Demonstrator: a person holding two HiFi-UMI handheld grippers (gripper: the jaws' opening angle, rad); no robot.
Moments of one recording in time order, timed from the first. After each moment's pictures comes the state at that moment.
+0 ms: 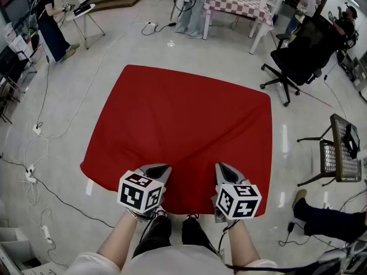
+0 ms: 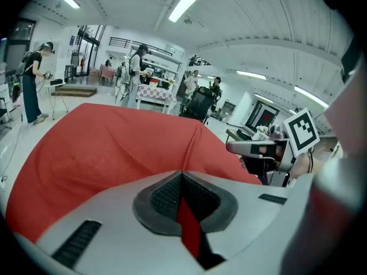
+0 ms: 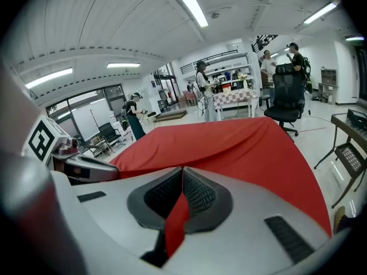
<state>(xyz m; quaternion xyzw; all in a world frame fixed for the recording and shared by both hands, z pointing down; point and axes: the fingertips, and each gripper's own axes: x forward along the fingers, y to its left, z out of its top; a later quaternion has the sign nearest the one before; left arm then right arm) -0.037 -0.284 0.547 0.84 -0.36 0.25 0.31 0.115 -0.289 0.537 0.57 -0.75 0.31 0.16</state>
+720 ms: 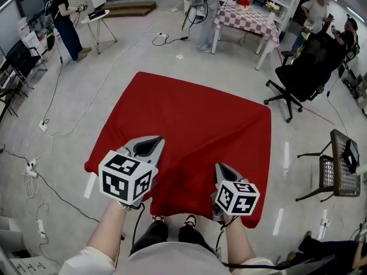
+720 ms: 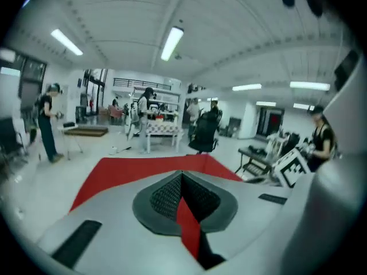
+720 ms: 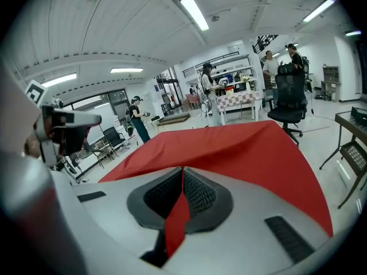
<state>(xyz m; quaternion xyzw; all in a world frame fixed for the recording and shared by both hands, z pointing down) -0.064 -0.332 0.404 0.87 -0.44 0.16 0.17 0.112 -0.303 0.520 0.56 -0.76 0.30 0.13</state>
